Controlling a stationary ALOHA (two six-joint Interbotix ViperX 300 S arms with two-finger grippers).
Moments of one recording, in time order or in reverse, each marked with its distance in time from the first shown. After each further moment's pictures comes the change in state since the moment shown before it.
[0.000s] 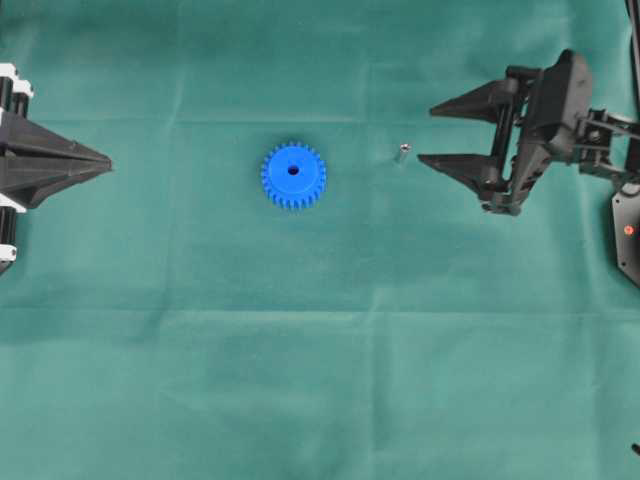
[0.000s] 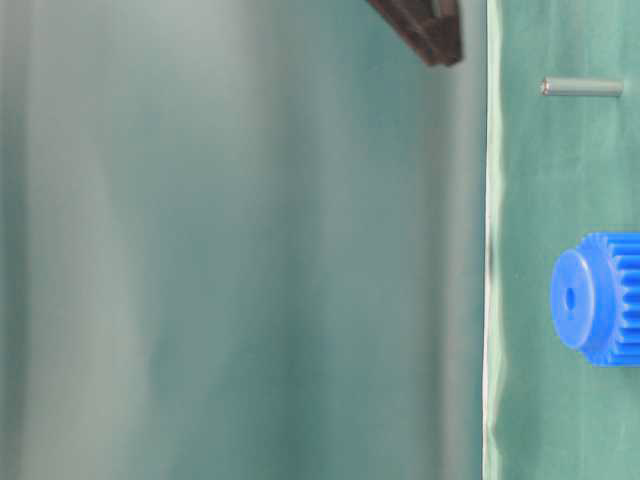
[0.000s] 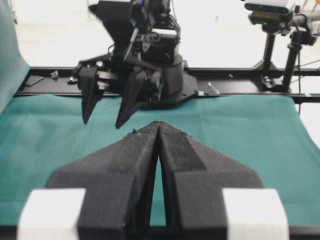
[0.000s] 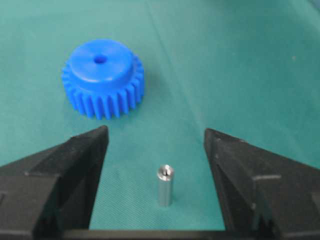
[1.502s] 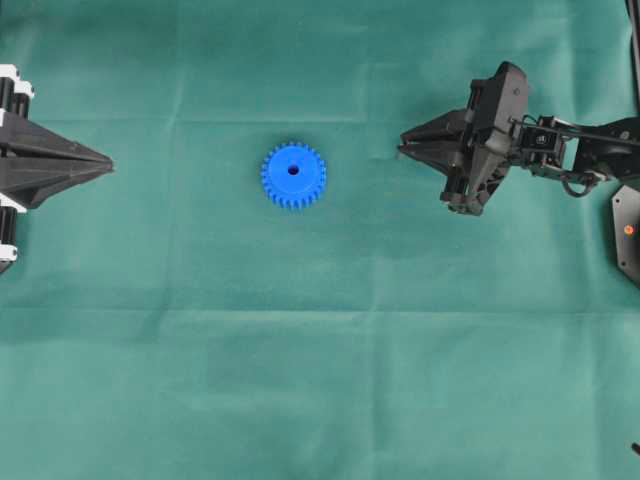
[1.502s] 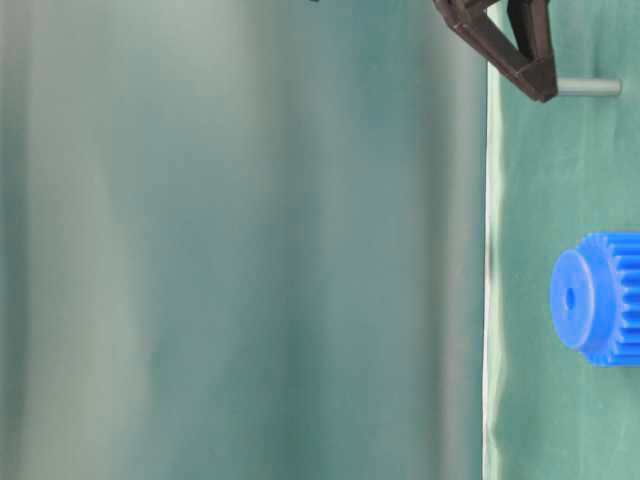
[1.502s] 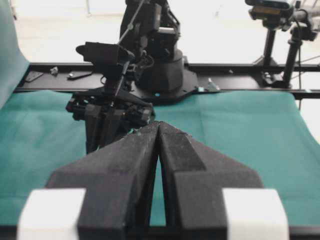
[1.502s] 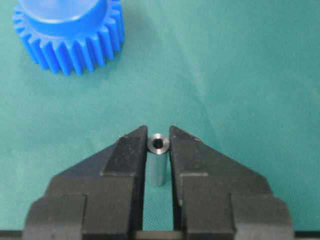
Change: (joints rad) left arm 0.000 0.000 0.000 0.002 0.011 -0.002; right arm -0.017 0.252 -0.075 0.012 -0.058 0.000
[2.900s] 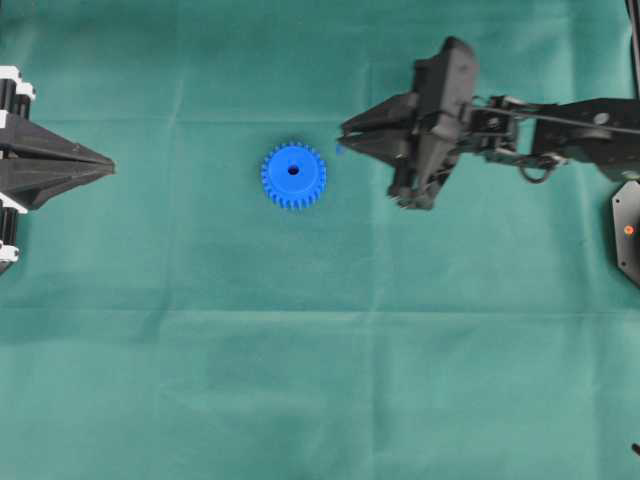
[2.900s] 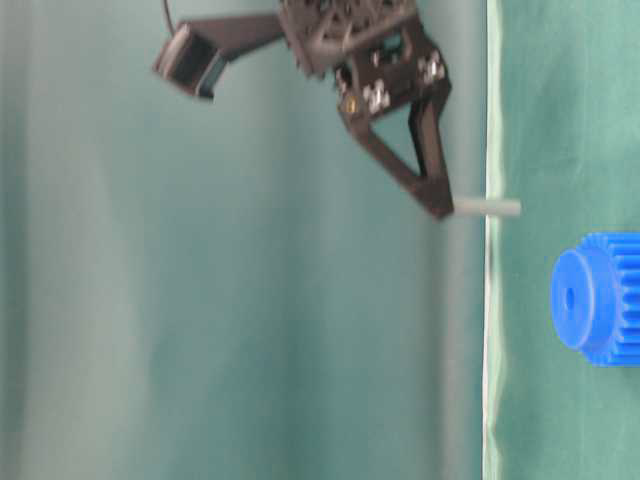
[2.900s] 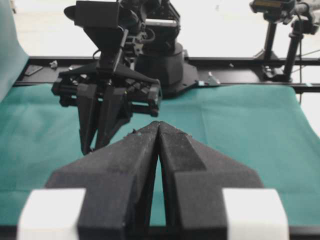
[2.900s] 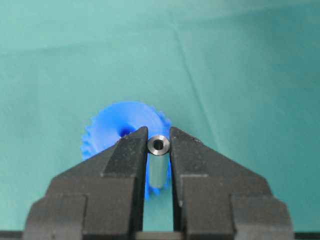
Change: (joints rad) left arm 0.000 0.002 0.000 0.000 0.017 0.000; right arm 0.092 -0.043 -0.302 -0.002 0.291 -0.002
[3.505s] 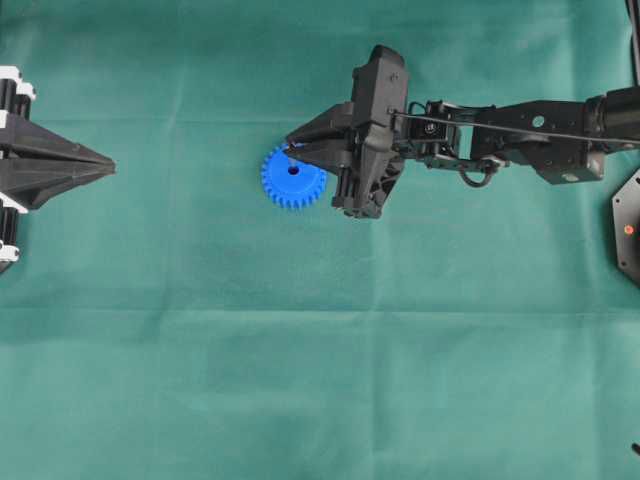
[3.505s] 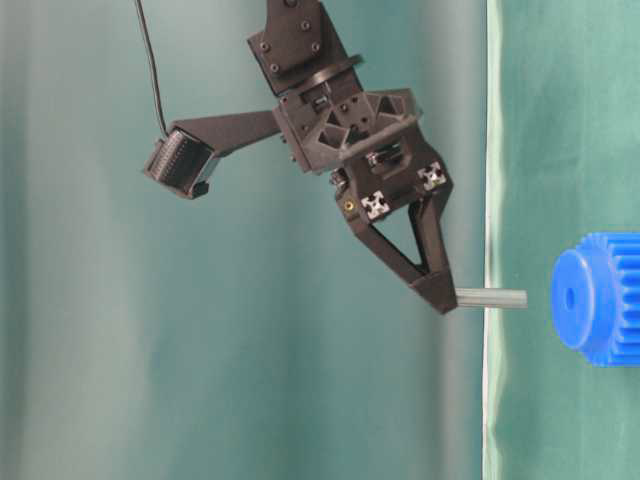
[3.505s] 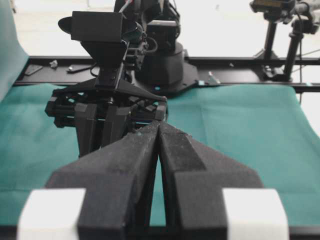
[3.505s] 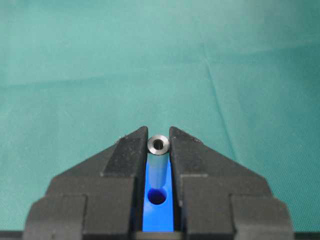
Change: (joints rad) left arm 0.000 0.000 0.000 0.000 0.000 0.000; right arm 0.035 0.120 -0.172 0.000 0.058 0.000
